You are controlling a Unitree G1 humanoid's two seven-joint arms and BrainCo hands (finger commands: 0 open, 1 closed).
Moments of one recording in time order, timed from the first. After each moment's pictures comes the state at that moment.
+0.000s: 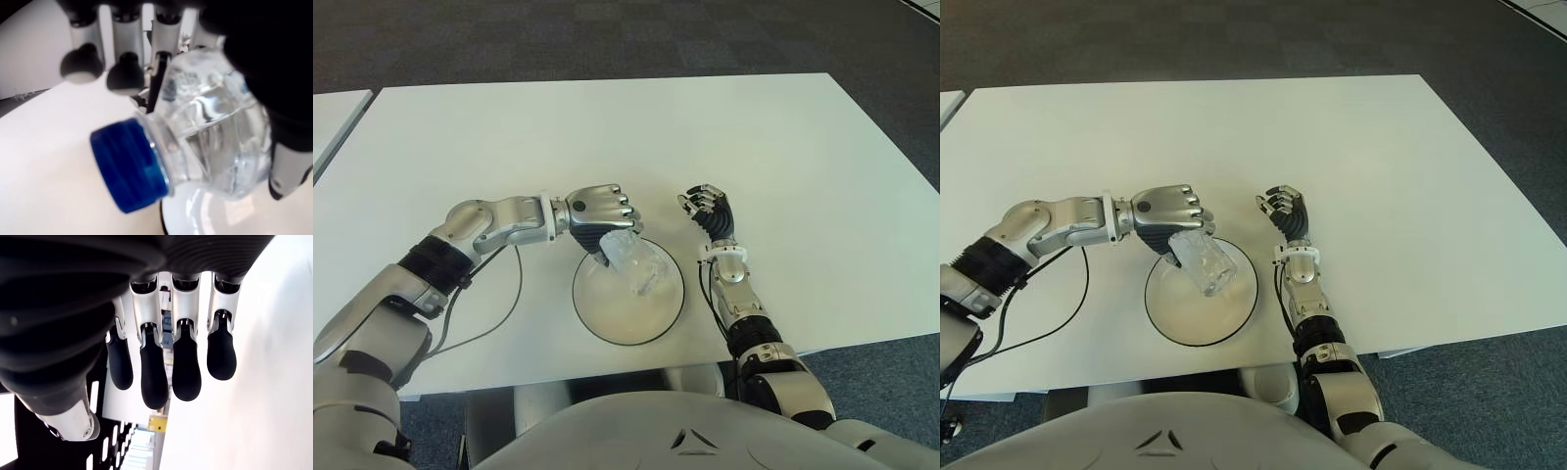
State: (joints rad) left arm -0.57 0.71 -0.64 0.28 0.93 -0.82 0.04; right arm -0.28 -0.04 0.00 0.69 -0.13 -0.41 -0.19
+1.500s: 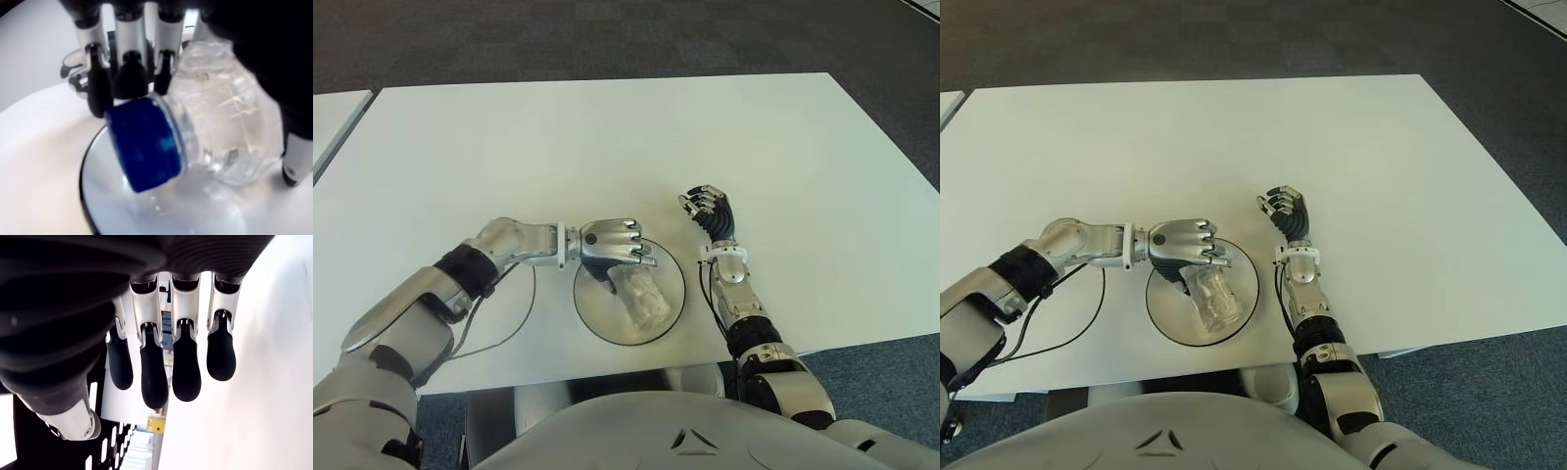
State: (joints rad) left arm -0.61 0.61 -0.81 0.46 1.35 -0.84 0.57; right arm -0.28 -0.03 -0.01 0.70 -0.13 -0.41 -0.19
